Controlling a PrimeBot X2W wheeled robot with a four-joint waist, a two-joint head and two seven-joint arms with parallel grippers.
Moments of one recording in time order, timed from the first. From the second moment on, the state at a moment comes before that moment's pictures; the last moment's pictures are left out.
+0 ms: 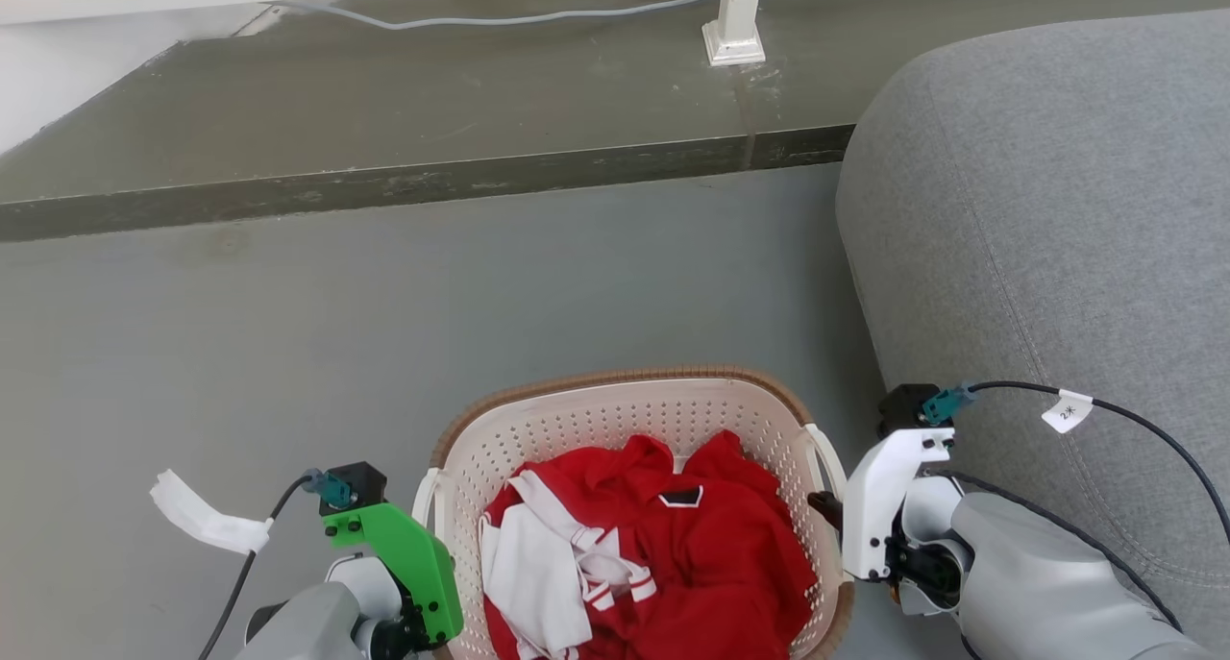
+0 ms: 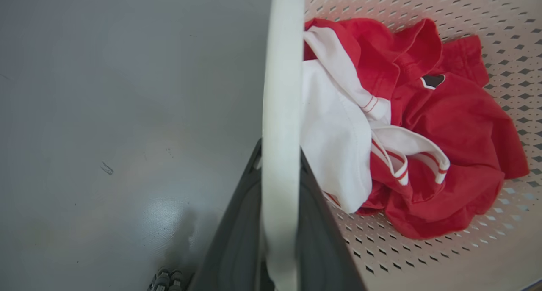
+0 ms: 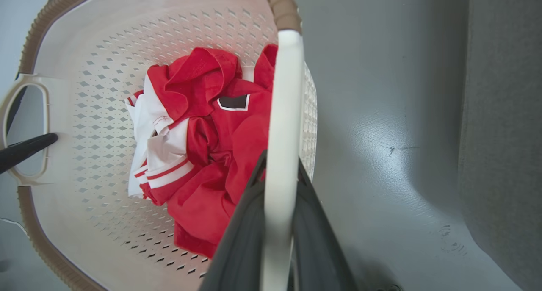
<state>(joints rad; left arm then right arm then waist) -0.52 0.02 -0.78 1.17 -1.03 -0.12 0.16 -0.54 -0.15 1.01 1.05 1.09 0.13 0.18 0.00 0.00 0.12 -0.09</state>
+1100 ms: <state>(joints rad) -0.54 0.02 -0.81 1.15 -1.05 -0.12 0.15 -0.55 -0.18 1.04 1.02 1.12 0.13 0.17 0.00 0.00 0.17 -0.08</state>
